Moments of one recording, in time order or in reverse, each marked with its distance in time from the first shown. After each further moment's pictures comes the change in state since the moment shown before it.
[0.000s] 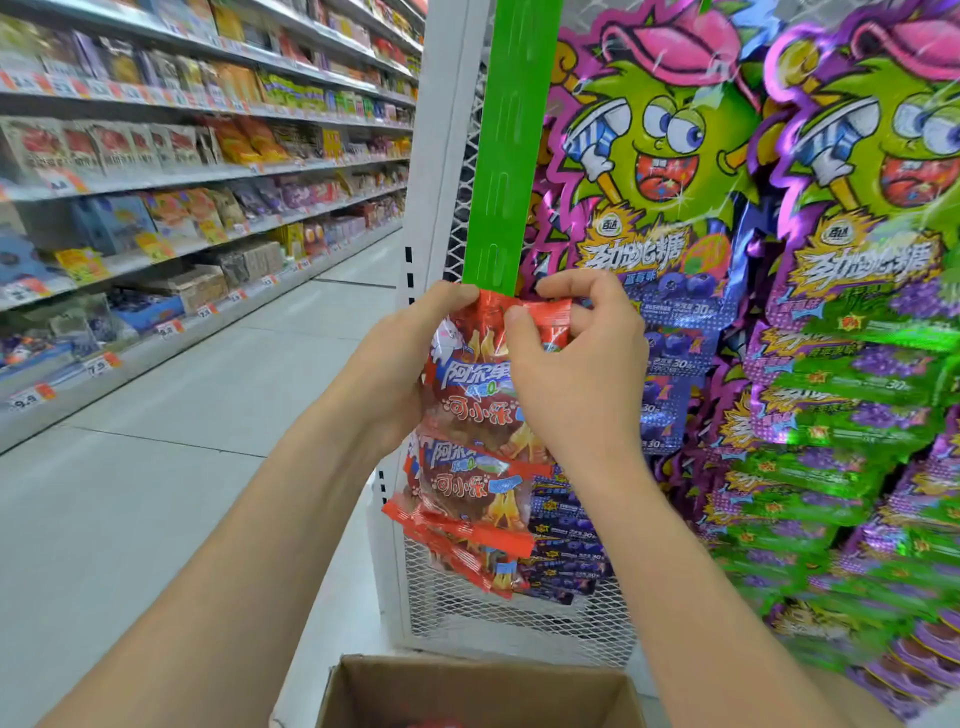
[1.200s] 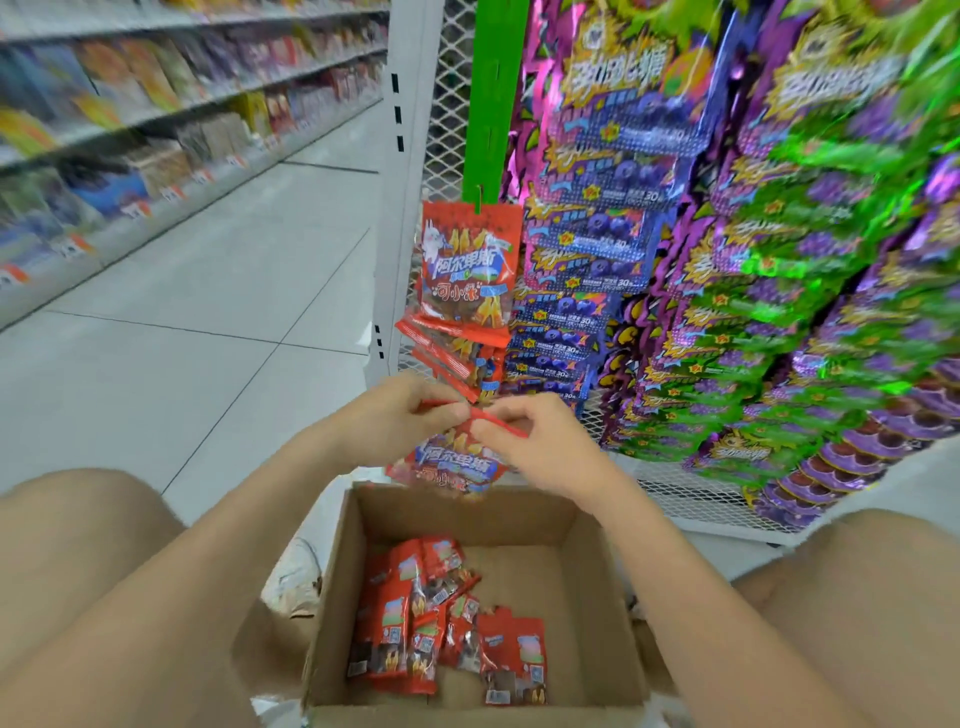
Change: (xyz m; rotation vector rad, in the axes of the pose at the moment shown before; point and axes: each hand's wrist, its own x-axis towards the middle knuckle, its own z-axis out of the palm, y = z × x) left_hand -0.103 -0.131 -0.037 0.910 -0.372 0.024; right_hand -0.151 0.099 -0.062 -0.133 -0.854 0.388
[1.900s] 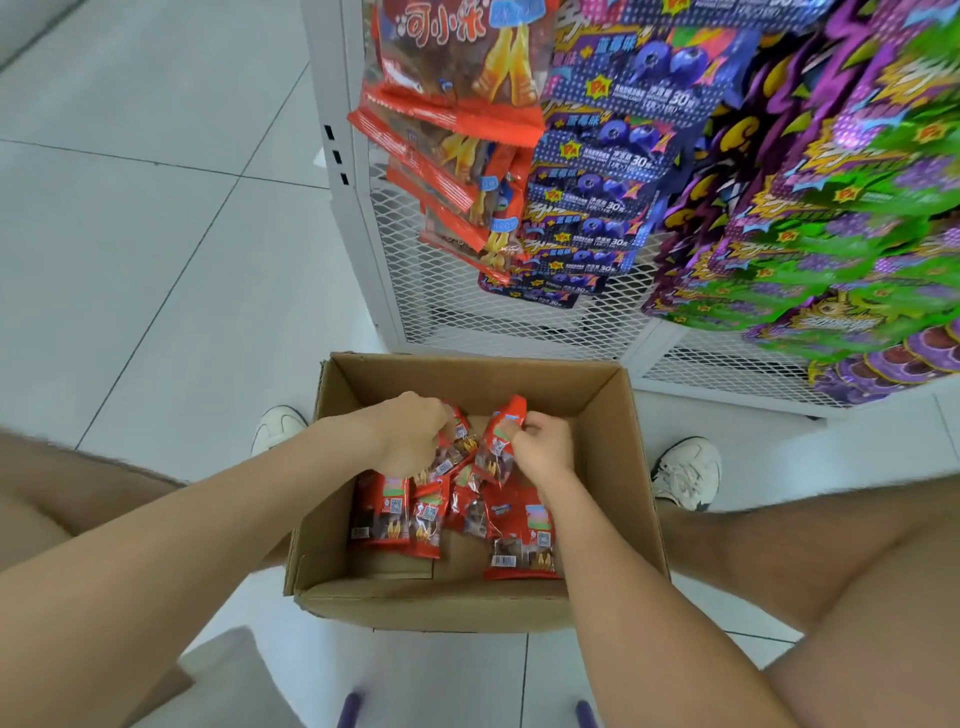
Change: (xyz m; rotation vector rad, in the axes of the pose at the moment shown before) left_hand 0.020 -0.130 0.131 0.325 -0.543 -0.450; right_hand -0.009 0.254 0.159 0.192 0.255 0.749
